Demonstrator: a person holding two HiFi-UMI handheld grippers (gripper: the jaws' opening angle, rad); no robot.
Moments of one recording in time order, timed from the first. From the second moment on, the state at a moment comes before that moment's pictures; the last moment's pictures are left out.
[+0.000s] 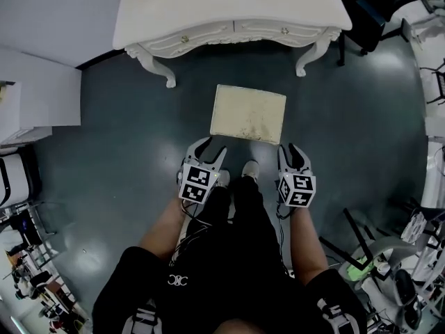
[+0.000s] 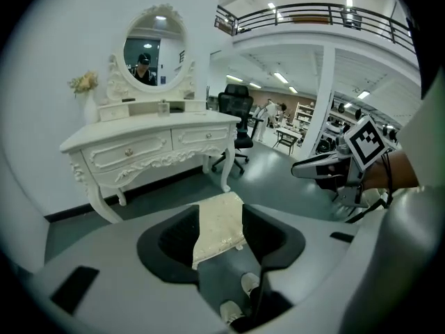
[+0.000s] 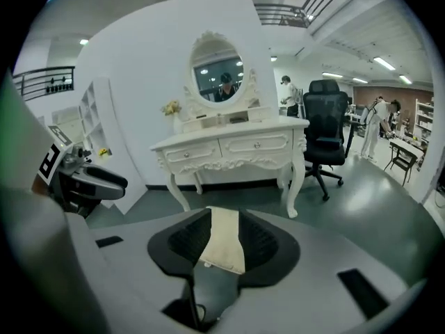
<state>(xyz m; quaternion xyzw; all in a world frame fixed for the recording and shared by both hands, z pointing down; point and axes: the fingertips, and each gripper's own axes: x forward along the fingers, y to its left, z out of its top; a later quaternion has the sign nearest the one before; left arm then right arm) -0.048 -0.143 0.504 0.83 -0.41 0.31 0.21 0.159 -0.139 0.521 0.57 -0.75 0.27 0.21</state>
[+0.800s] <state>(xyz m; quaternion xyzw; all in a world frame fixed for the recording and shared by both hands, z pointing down) -0.057 -0.183 0.852 0.81 -0.37 0.41 0.19 0.199 -0.167 0.857 0.55 -0.70 0.32 0.31</state>
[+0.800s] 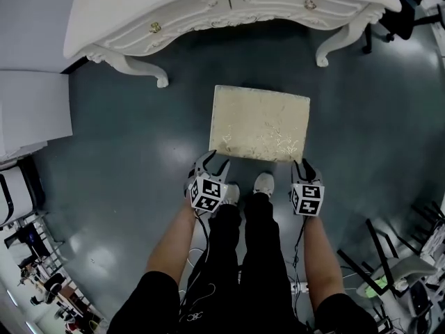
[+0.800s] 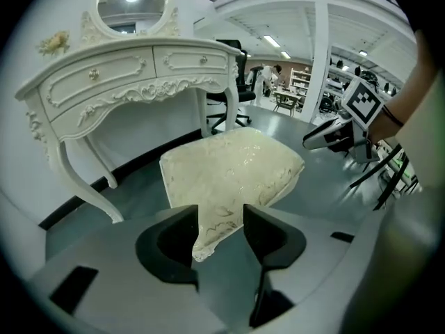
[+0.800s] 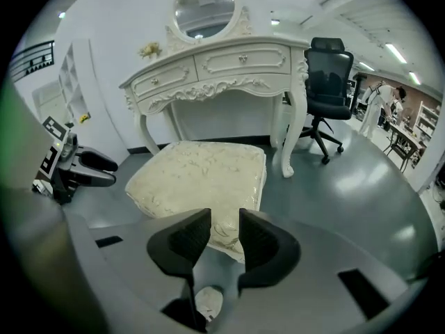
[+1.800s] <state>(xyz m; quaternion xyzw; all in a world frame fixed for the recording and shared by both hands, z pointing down) -0.062 -0.202 0.921 0.78 -0.40 0.42 0.23 0.197 -0.188 0.915 0.49 -0.74 0.33 0.33</state>
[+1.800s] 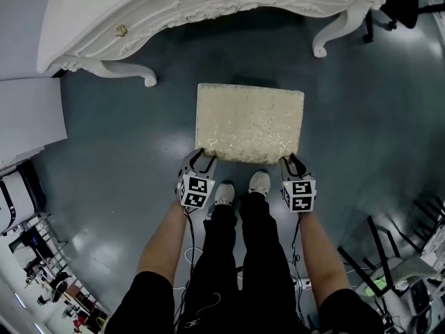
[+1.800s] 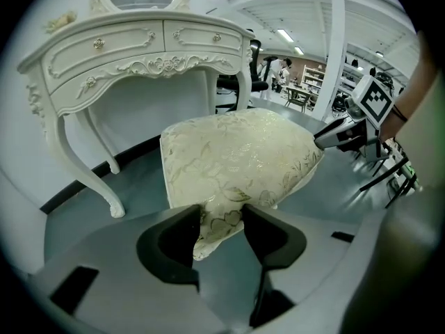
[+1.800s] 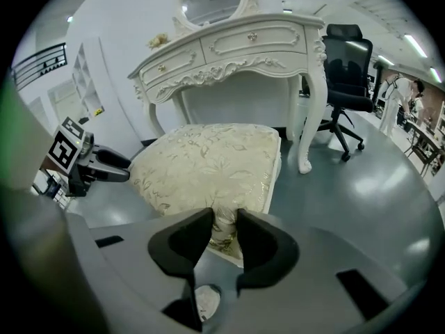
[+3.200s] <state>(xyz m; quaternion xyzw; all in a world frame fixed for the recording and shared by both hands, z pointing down) -0.068 -0.310 0.918 0.77 -0.45 0.38 0.25 0.182 -0.343 0.913 0.45 -0.76 0.27 0.38</state>
